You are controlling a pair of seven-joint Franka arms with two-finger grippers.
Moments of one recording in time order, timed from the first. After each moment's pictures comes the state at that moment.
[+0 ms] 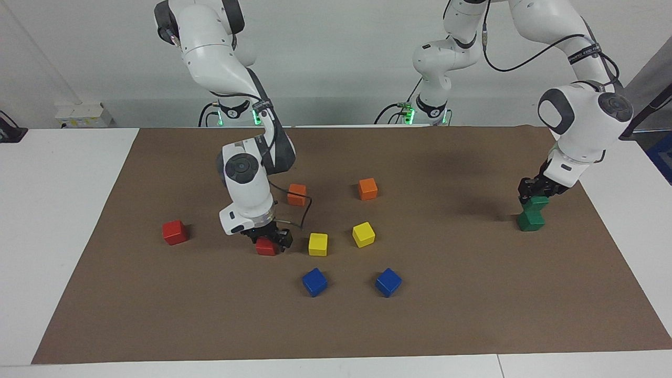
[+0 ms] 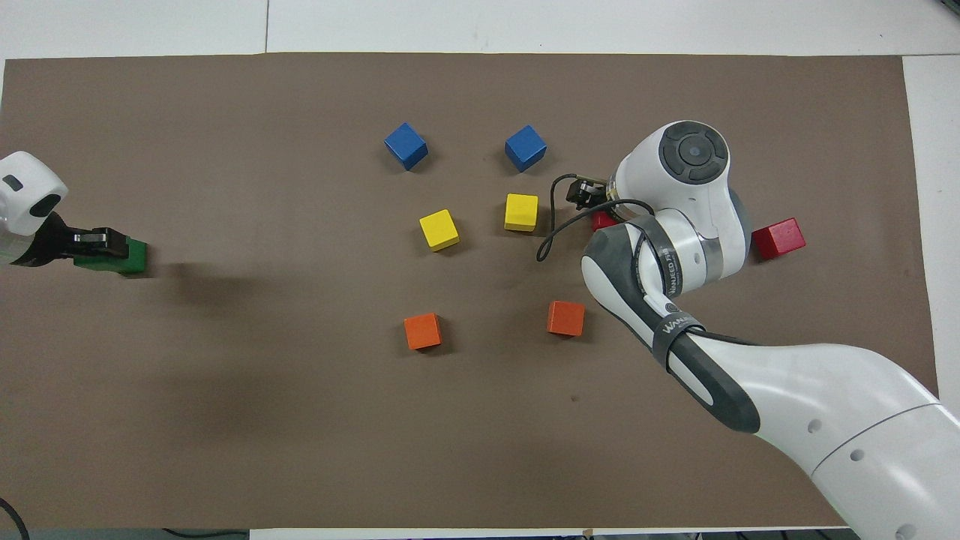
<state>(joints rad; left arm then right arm) 0.20 0.12 -0.02 -1.98 0.01 2.12 0.20 0.20 0.48 0.09 -1.77 -0.06 2.29 0.66</state>
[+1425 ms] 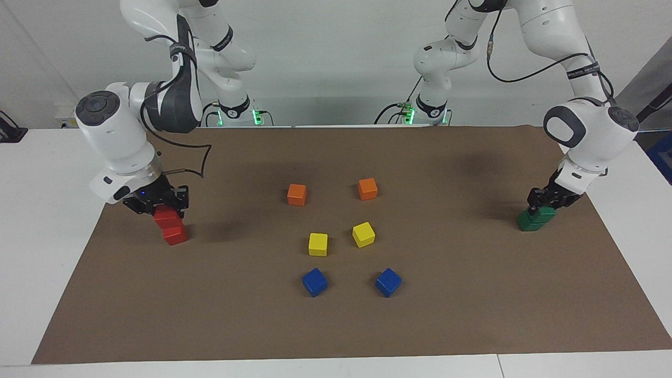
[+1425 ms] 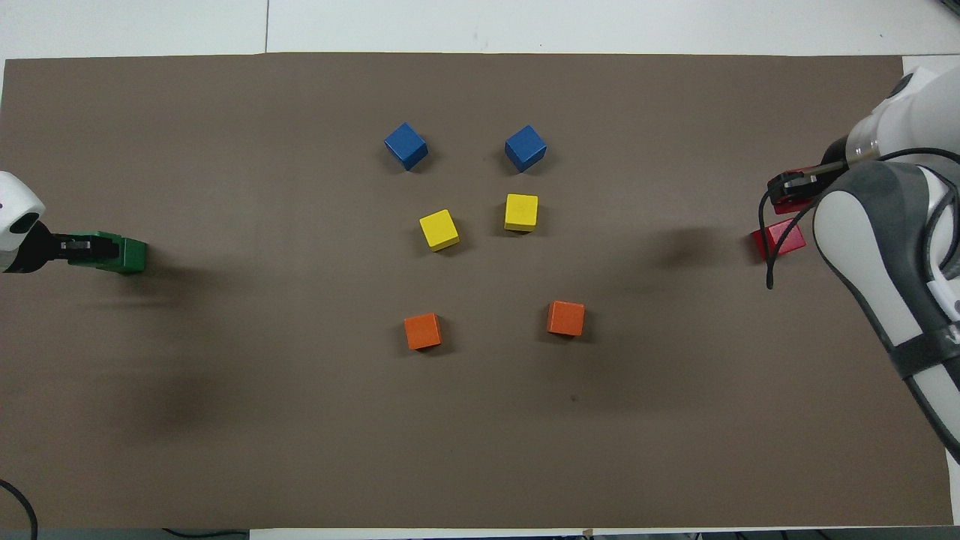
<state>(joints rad) 0.28 0.20 -0.02 -2.03 -0.10 2.32 0.38 -0.14 0.19 0.08 -1.79 -0.07 2.00 -0.19</state>
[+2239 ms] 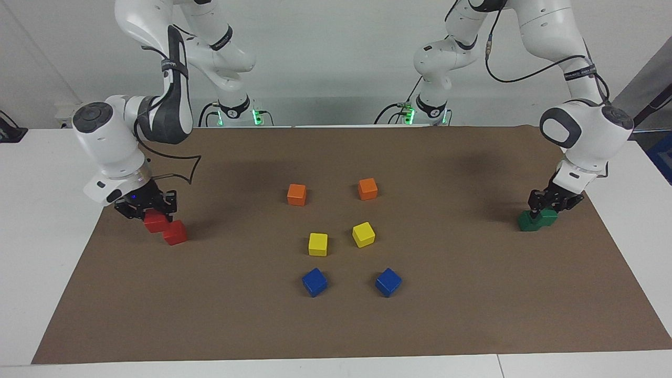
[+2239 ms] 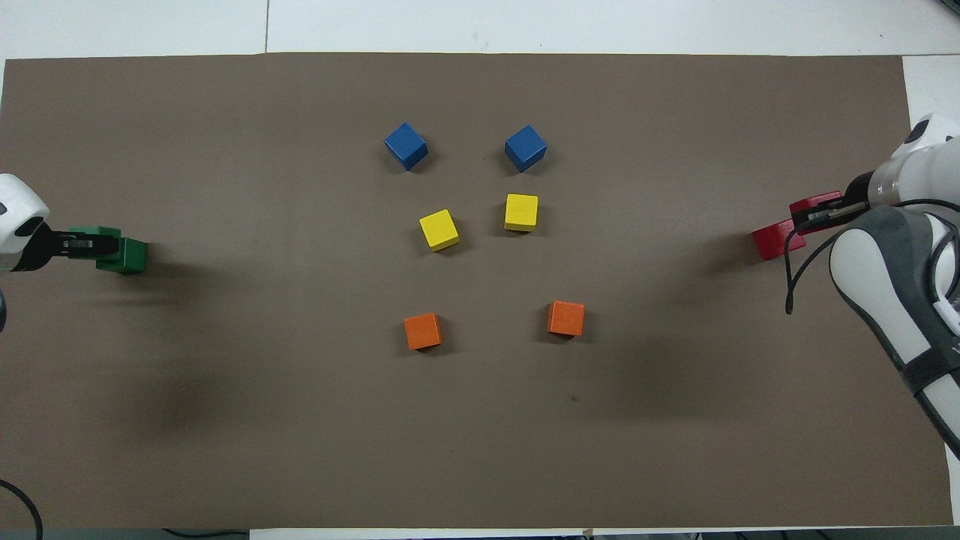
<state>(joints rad) 0.28 0.20 -0.03 -2.05 -0.10 2.40 0.42 -0.22 0.16 0.08 -1.96 -0.06 2.20 -0.35</state>
